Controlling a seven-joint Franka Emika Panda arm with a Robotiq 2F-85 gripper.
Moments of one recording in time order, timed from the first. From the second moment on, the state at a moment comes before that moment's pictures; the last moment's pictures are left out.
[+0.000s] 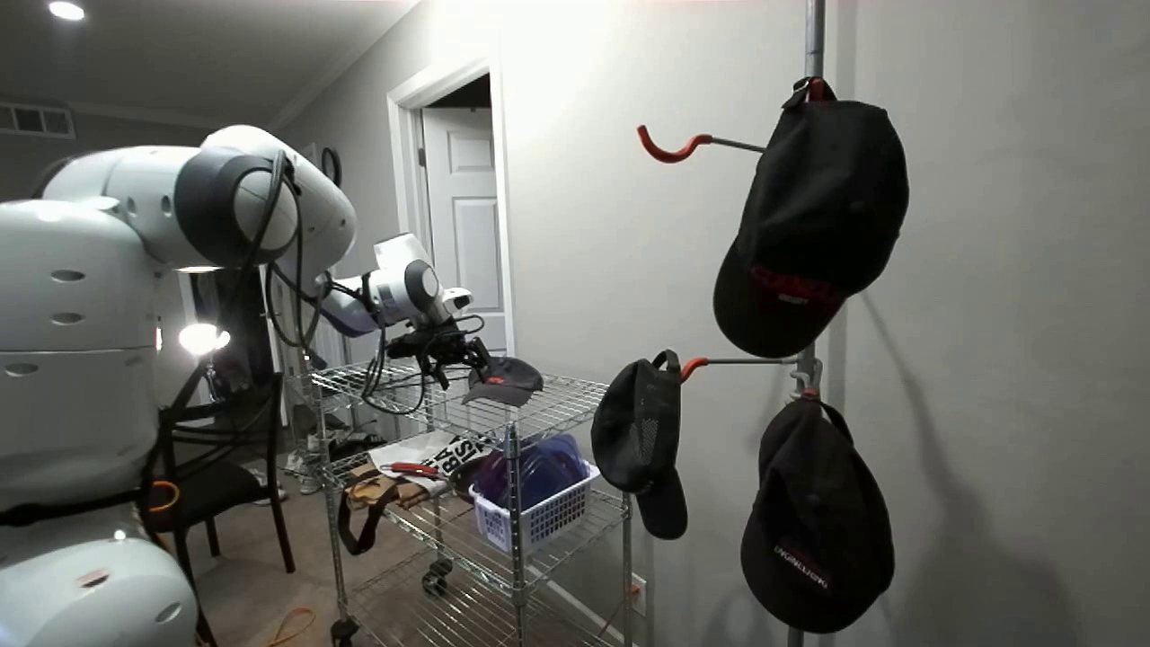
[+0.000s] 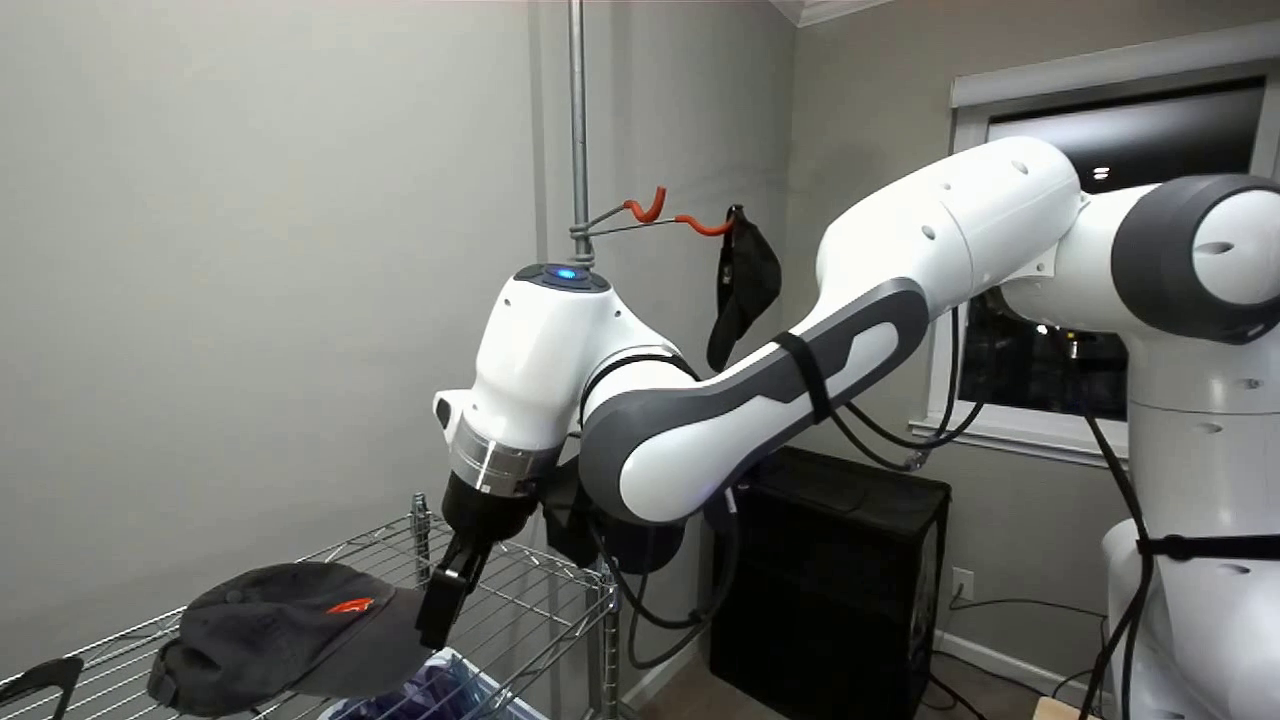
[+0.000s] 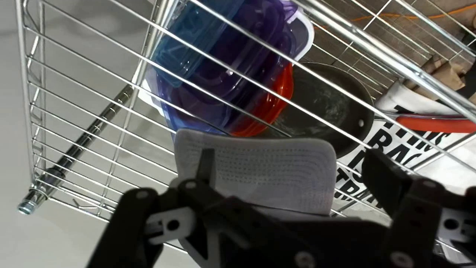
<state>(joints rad) 0.41 0.15 0.36 -1.92 -0.37 2.42 0.25</state>
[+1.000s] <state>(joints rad) 0.57 0.46 0.28 -1.55 -0.48 2.42 0.24</state>
